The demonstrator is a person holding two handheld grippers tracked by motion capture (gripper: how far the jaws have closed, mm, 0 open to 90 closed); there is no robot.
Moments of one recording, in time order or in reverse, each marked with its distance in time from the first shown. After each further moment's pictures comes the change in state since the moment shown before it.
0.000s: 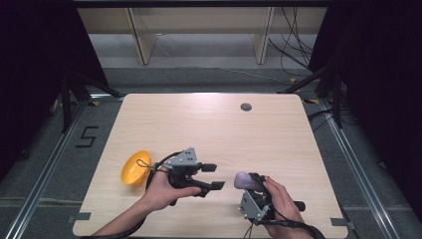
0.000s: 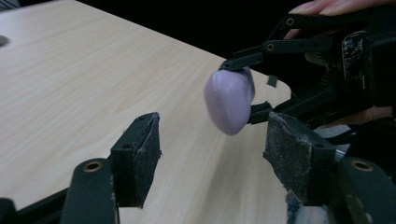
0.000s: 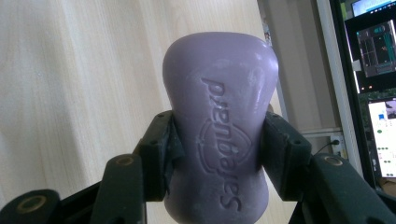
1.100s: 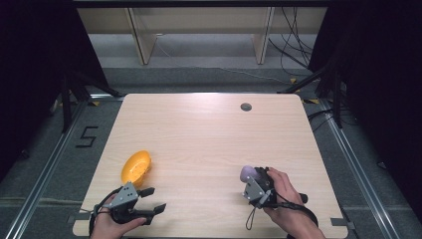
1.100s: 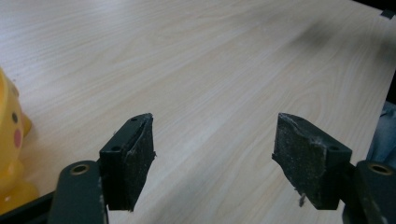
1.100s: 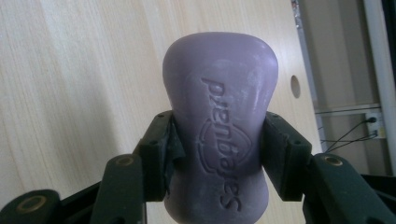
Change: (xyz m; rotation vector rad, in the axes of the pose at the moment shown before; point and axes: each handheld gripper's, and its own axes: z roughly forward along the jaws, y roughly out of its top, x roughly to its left) left arm 0.010 -0.136 -0.115 0.013 0.376 -0.070; right arm -0.016 -0.016 0.026 0.117 0.092 0.097
